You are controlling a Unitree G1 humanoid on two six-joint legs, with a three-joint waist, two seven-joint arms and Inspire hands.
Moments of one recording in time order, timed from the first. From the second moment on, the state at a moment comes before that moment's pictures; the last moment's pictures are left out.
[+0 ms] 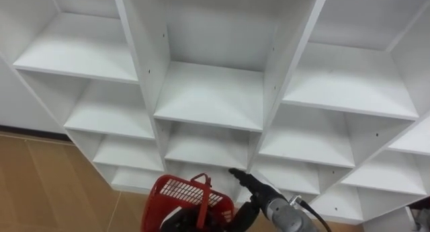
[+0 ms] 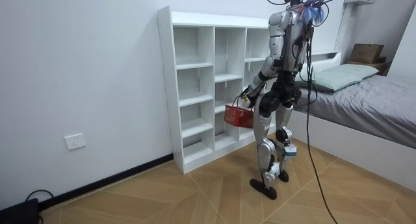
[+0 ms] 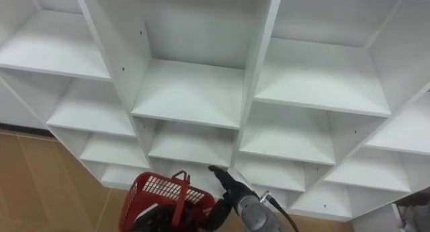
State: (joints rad) left arm 0.08 0.14 -0.41 0.69 -0.22 0.08 -0.12; right arm -0.12 -0.12 0.45 0.75 -0.24 0.06 0.03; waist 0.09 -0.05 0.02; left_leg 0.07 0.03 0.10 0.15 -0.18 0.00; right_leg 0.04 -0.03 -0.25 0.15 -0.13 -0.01
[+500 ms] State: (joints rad) left arm 0.13 0.16 -0.13 0.72 -0.22 0.03 0.04; right arm 0.11 -0.19 0.15 0.62 0.08 -0.04 -0.12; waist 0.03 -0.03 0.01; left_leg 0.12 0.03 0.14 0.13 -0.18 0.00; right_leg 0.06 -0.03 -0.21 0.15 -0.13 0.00
